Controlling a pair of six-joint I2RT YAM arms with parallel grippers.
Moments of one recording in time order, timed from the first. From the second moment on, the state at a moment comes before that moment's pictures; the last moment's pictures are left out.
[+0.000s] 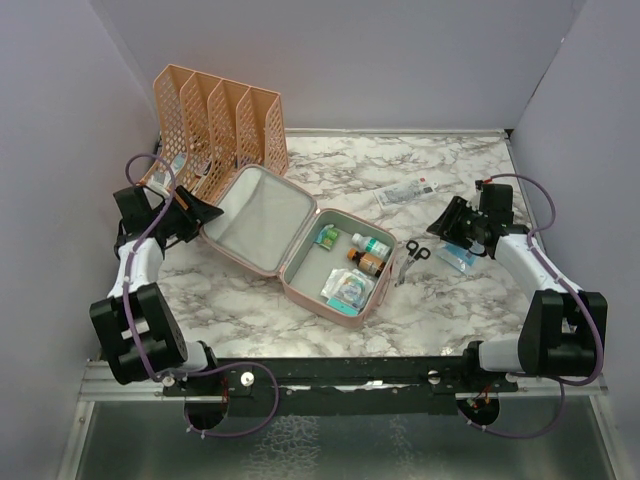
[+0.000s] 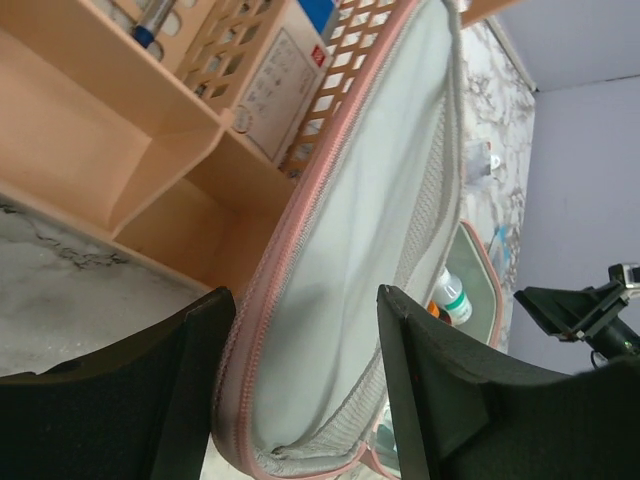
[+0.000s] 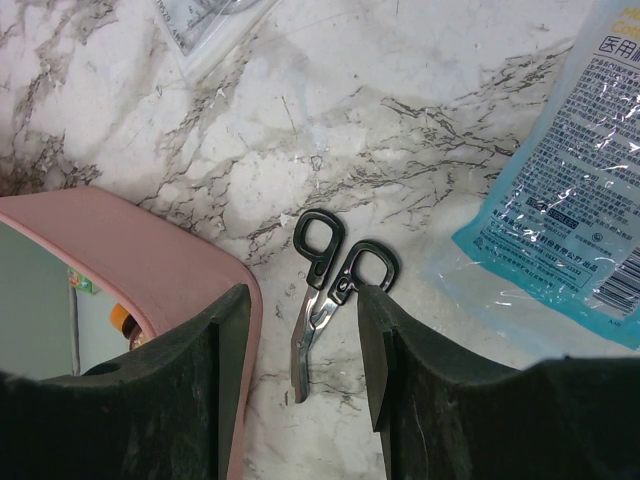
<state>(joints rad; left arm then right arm) 0.38 1.39 0.84 -0.18 0.76 -0.53 -0.05 1.35 0.81 -0.28 -0.30 0.45</state>
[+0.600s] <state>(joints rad) 0.32 1.24 0.84 -0.12 0.90 -0.57 -0.05 1.35 0.81 -0.28 -0.30 0.45</state>
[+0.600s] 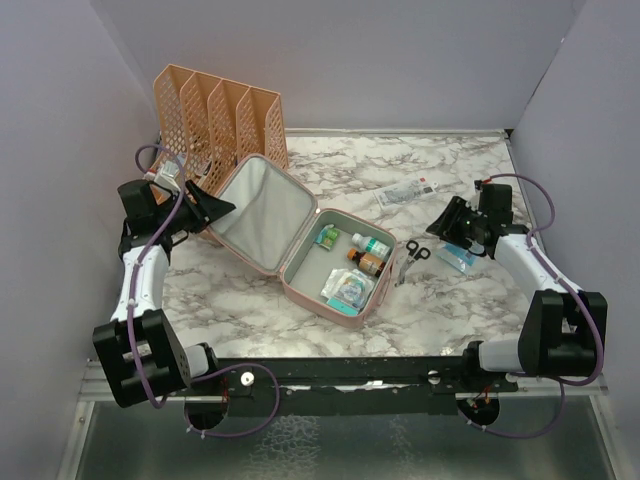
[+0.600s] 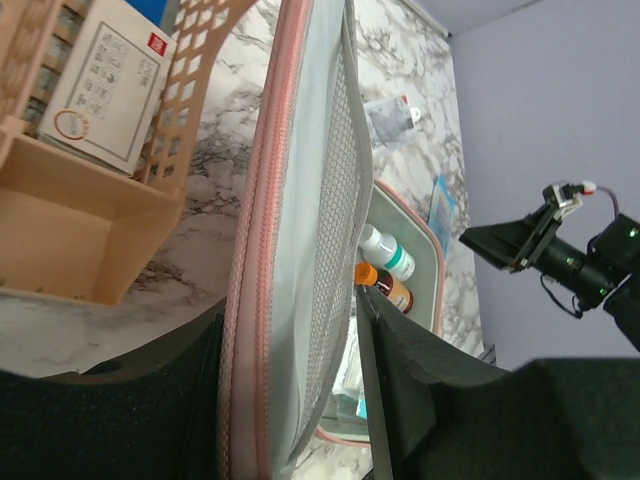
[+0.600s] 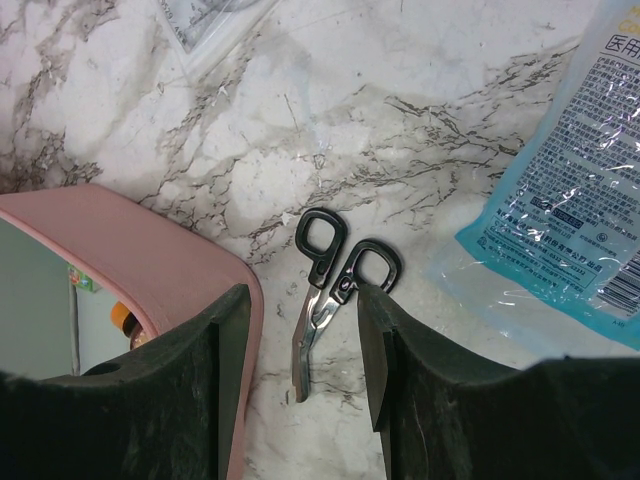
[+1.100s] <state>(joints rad) 0.25 1.24 0.98 -0.23 0.90 -0.45 -0.04 1.35 0.81 -0.28 -0.29 0.45</state>
